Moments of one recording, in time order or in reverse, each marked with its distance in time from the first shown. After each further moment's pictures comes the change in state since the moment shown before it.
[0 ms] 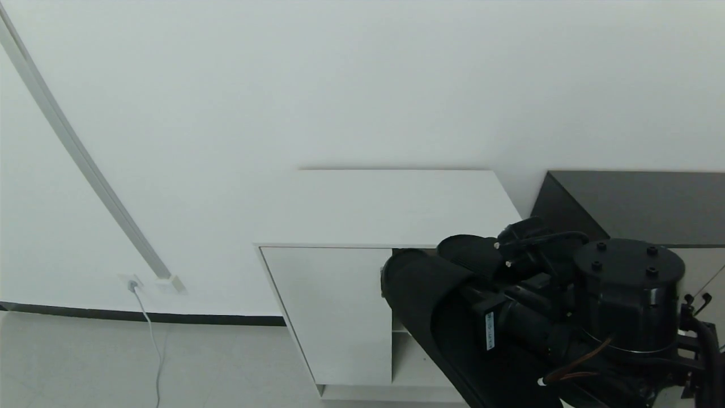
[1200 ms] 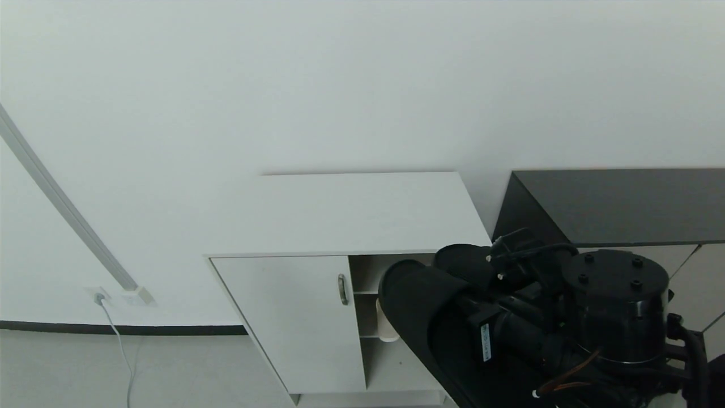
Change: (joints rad) left arm 0.001 0.000 0.000 0.000 0.000 0.000; right arm -0.001 0.022 0.016 -0.005 0.006 -0.001
